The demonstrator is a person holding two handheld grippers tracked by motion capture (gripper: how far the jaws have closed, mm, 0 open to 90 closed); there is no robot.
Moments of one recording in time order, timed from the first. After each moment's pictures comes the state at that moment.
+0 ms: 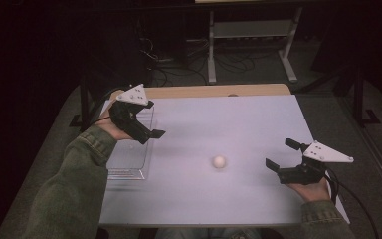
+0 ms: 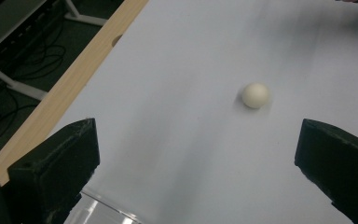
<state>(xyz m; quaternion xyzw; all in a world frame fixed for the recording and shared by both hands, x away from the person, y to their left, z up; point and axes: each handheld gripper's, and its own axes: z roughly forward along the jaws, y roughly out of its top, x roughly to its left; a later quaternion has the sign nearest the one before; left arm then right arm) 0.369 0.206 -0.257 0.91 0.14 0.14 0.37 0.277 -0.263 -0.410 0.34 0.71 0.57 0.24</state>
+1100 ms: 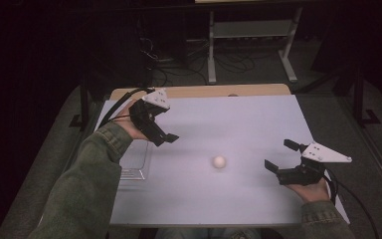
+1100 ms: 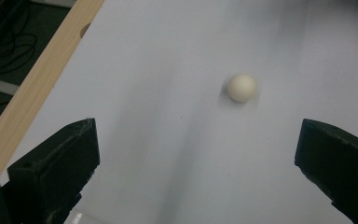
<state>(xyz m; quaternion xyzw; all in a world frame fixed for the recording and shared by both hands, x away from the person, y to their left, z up) 0.378 0.167 -0.268 0.93 0.11 0.11 0.32 0.277 -0.261 -0.411 0.34 0.72 0.56 0.23</state>
